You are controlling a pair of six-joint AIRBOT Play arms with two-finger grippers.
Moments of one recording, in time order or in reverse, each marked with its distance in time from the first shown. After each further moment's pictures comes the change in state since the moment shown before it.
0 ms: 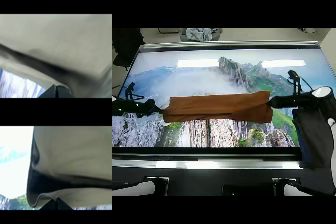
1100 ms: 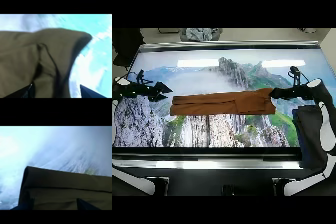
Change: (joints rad) left arm -0.081 -0.367 0.456 -0.103 0.004 -0.111; right arm -0.066 -0.381 0.332 -0.153 -0.072 0.056
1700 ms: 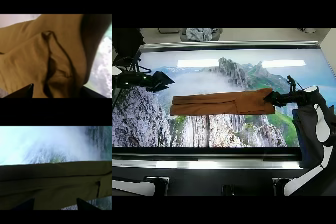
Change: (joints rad) left arm -0.114 0.177 0.014 -0.003 -0.064 0.039; right arm -0.009 -0.163 0.012 0.233 0.148 0.035
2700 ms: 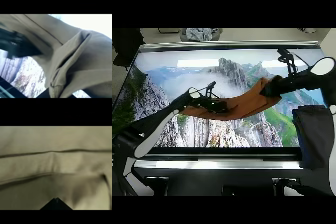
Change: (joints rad) left arm -0.631 -0.274 -0.109 -0.188 0.312 -0.006; right arm 0.259 0.592 -0.003 -0.268 0.201 0.189
